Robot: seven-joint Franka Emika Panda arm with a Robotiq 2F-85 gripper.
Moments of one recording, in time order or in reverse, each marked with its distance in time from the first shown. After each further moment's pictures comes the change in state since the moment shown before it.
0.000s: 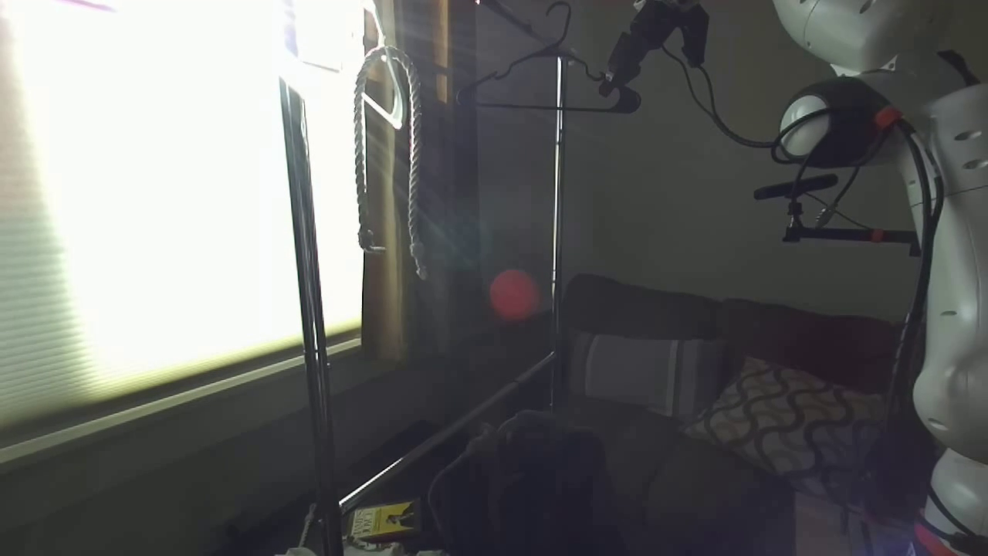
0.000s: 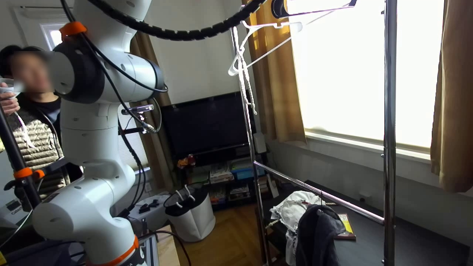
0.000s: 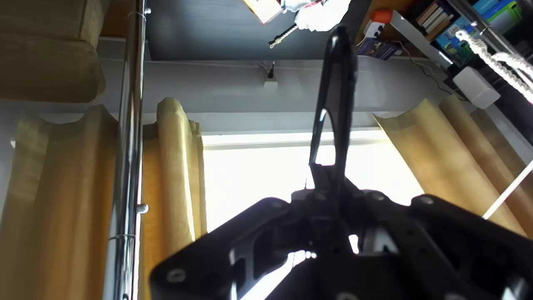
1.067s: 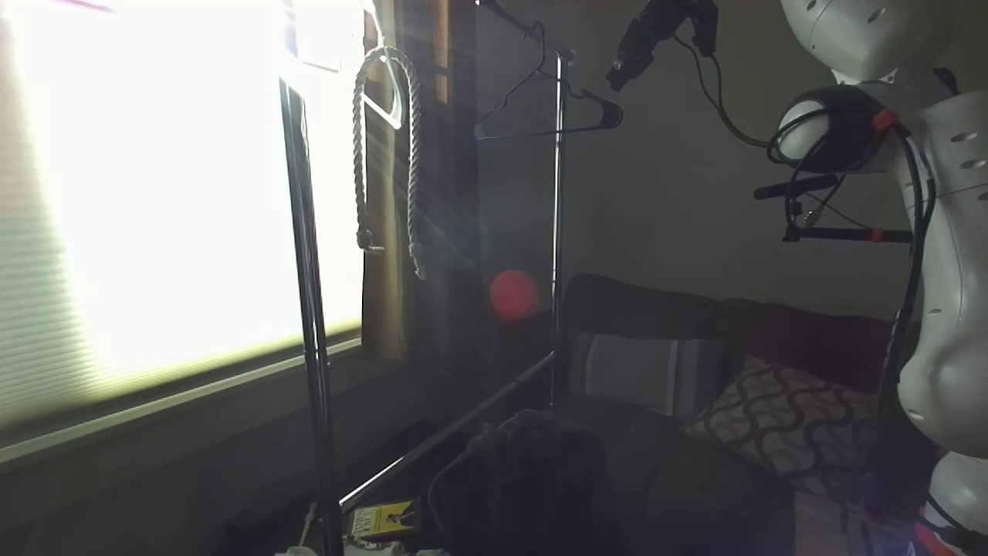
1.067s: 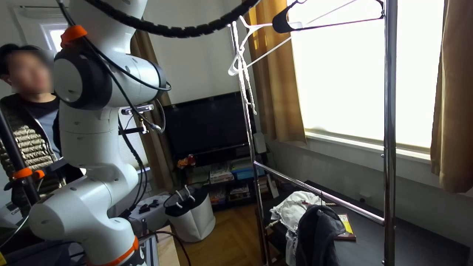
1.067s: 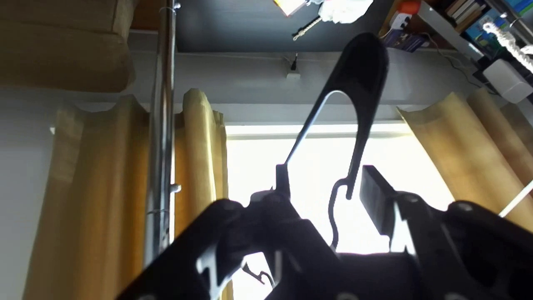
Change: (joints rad) arm -0.158 0.042 0.204 0.136 -0.107 -0.004 0.038
